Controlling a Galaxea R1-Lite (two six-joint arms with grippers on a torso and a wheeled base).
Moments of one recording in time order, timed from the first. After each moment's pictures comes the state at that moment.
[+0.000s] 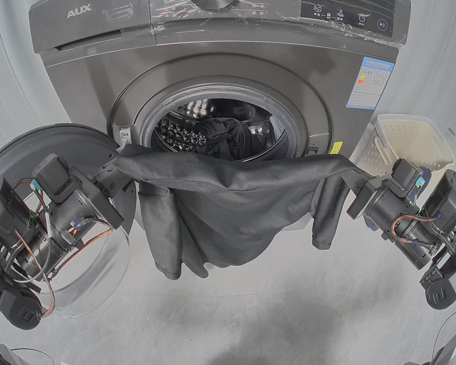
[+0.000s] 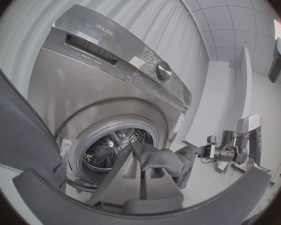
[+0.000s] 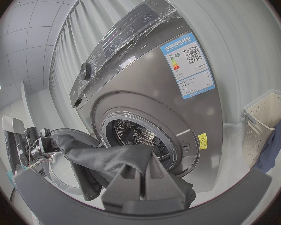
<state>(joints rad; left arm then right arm) -0.43 1.57 -0.36 -1.55 -0.25 -0.20 0.53 1.70 -0.43 -1.52 0.01 0.23</state>
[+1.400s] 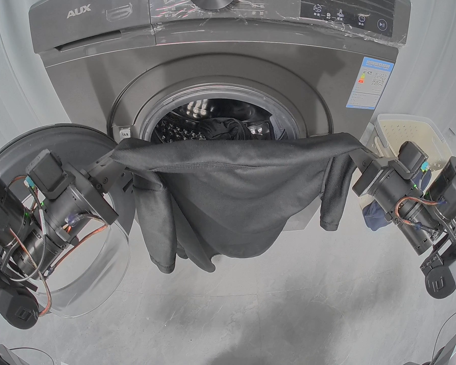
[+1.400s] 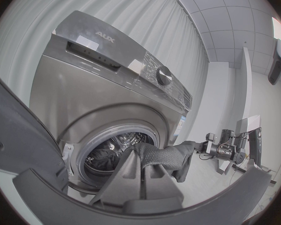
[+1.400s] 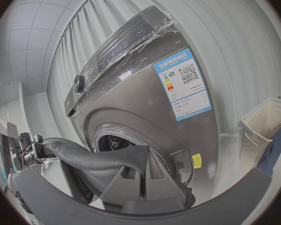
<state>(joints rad) -0.41 1.55 -0.37 -1.55 -0.25 -0.20 0.49 1.71 -0.50 -1.54 0.00 0.23</state>
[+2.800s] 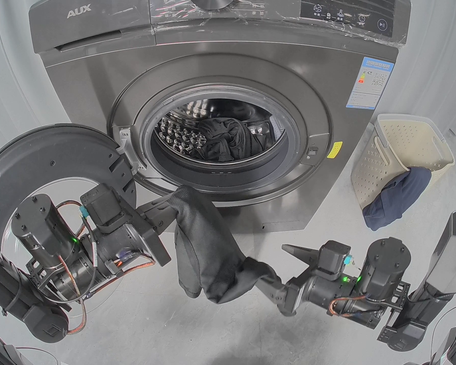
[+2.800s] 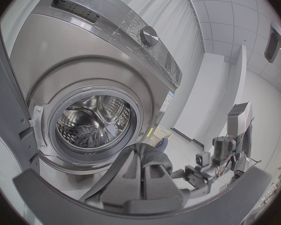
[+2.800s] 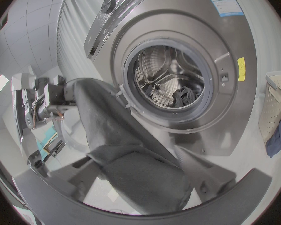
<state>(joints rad) -0.57 1.71 -0.35 -1.55 -0.24 -0.17 0.80 1.97 -0.33 -1.55 -0.02 0.20</state>
